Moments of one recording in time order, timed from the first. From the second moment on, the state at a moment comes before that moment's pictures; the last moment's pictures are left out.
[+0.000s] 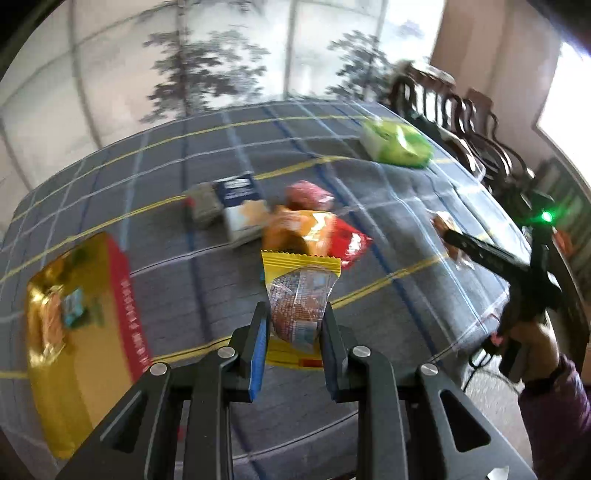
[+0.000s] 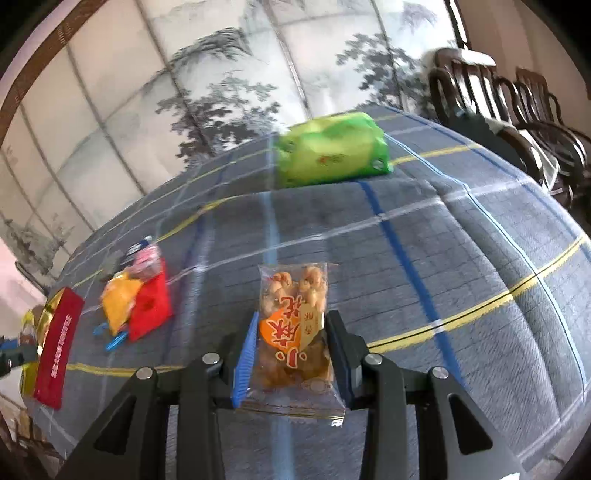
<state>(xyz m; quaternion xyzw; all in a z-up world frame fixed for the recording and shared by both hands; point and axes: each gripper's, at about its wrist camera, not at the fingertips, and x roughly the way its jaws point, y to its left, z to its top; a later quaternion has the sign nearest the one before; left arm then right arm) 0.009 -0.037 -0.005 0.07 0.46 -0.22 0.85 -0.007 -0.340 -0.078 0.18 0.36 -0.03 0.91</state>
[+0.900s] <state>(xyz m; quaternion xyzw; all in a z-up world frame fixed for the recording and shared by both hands) -0.002 0.049 0.003 0.04 0.44 -0.12 0.89 -0.007 -0.273 -0.062 0.15 0.37 0.00 0.92</state>
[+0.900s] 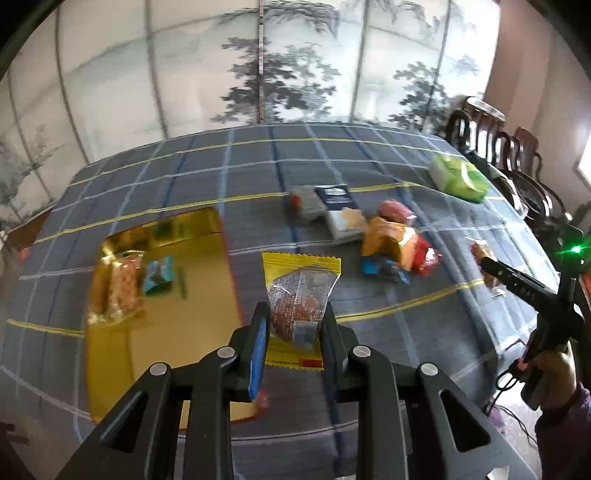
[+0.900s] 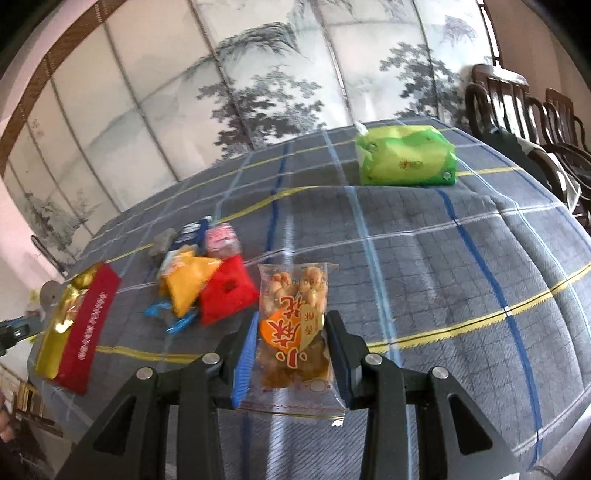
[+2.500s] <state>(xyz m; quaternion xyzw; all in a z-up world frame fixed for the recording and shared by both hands) 0.037 0.195 -0.073 -0.01 0.46 0.06 0.89 0.051 -0.315 -0.087 0.17 0.39 -0.11 0.90</state>
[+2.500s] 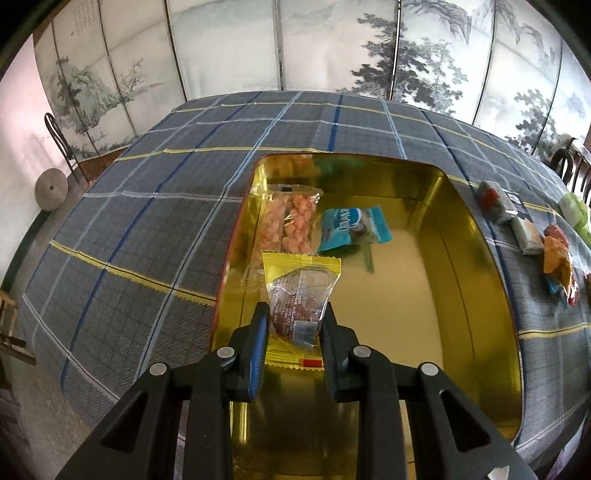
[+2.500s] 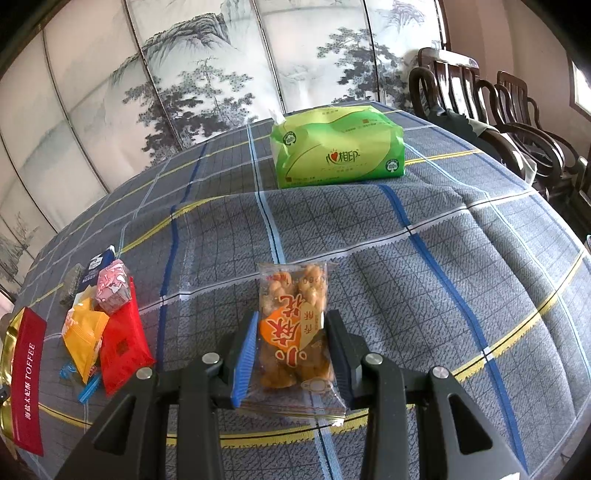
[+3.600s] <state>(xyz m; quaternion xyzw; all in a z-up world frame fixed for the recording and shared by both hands) 0.042 0.194 -0.075 -0.01 0.44 0.04 0.90 0.053 -0.311 -0.089 0.16 0.40 -0.12 0.90</state>
